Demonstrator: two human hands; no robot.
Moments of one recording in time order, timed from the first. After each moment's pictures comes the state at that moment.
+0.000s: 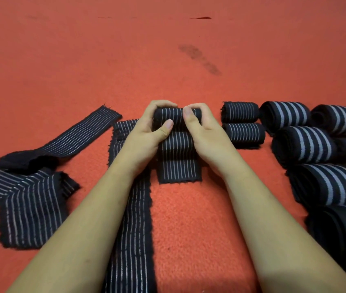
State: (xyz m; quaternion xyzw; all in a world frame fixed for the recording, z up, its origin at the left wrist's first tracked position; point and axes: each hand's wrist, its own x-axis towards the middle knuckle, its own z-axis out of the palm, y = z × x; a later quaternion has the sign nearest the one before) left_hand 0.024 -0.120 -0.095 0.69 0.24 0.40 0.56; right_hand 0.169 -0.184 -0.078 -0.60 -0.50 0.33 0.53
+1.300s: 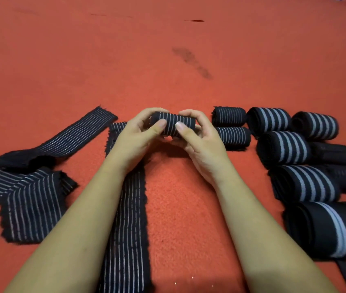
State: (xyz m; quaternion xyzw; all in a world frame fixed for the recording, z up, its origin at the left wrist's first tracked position) left_hand 0.021 -0.116 -0.093 0.62 0.23 0.40 0.63; right_hand 0.166 -0.196 -0.089 -0.49 -0.43 0.41 0.64
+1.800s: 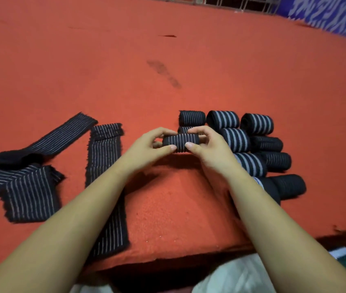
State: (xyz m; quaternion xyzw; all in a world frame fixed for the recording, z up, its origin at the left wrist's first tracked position) left_hand 0.057 -0.178 -0.078 0.77 0.24 0.27 0.53; right_hand 0.230 -0.287 -0.055 -0.68 -0.47 0.29 0.49
